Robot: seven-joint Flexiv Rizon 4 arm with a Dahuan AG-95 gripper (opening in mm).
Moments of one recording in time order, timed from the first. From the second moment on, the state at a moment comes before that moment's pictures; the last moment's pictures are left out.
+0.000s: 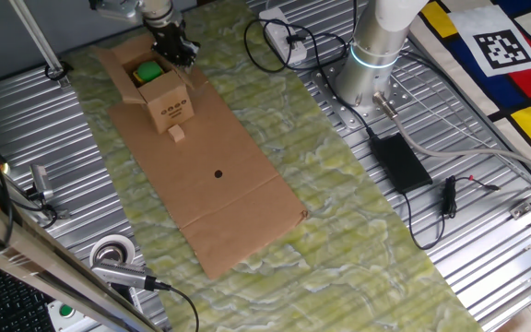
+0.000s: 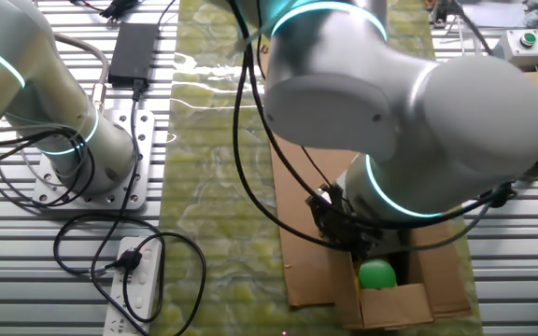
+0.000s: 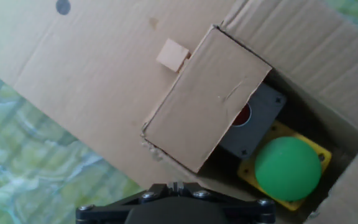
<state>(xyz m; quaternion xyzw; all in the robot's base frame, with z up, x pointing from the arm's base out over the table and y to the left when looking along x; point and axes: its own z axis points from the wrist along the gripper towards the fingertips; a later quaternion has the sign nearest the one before) 0.459 -0.192 0.123 0.37 -0.93 -0.04 0.07</state>
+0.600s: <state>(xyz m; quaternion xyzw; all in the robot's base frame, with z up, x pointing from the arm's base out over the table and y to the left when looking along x) 0.460 -0.190 0.165 0.37 -0.92 -0.04 0.11</state>
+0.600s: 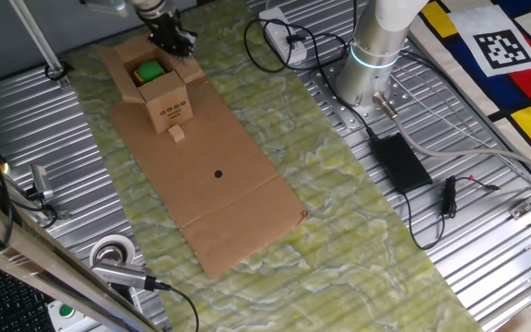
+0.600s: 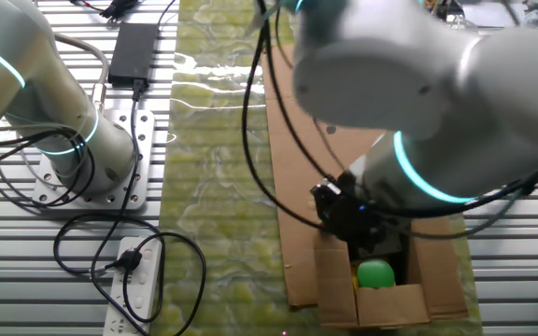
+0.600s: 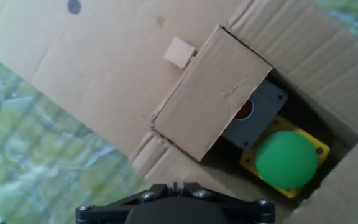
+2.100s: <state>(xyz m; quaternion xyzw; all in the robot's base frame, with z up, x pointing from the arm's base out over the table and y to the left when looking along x) 0.536 -0.202 0.139 0.46 -0.88 0.01 0.10</state>
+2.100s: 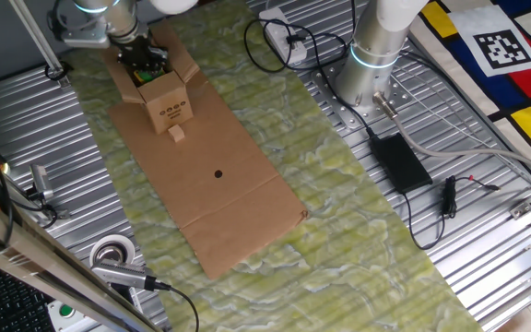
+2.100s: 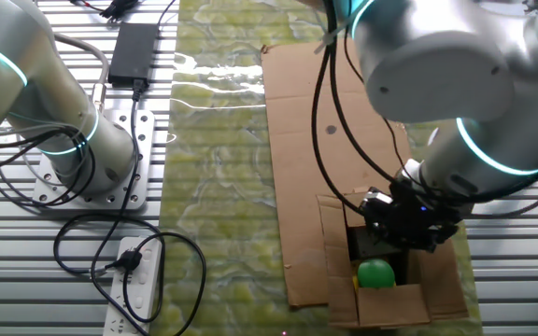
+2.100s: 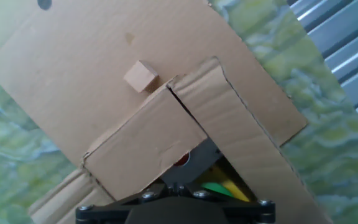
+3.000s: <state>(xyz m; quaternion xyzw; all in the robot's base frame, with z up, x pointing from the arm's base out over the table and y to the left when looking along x) 0.537 -0.190 0.143 0.43 -0.90 0.04 0.05</state>
